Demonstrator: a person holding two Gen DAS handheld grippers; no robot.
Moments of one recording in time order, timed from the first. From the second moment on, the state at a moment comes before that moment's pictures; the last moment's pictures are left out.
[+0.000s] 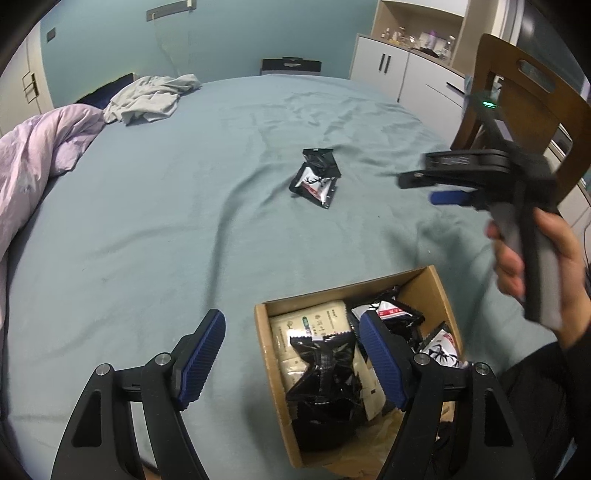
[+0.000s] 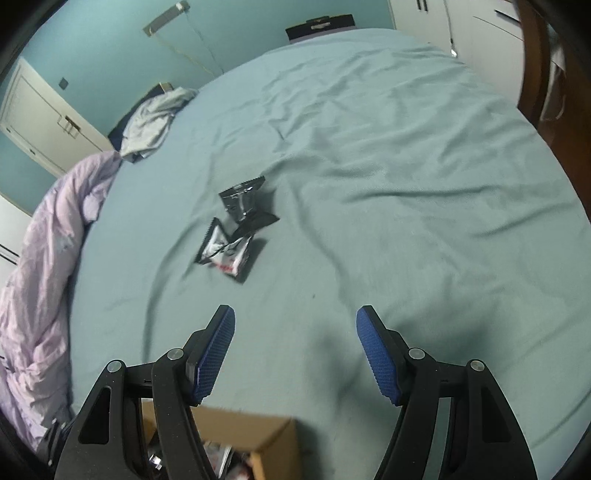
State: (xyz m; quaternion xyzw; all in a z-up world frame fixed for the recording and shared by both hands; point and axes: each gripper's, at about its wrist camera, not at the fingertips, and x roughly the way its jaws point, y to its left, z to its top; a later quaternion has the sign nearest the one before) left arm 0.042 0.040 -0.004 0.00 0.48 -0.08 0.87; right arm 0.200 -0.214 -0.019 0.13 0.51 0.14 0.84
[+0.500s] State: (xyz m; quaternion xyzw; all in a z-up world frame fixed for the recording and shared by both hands) left arm 0.052 0.041 -0.007 -0.01 0.50 -0.10 0.86; right arm 0.288 -0.152 -0.060 0.08 0.49 0.20 0.85
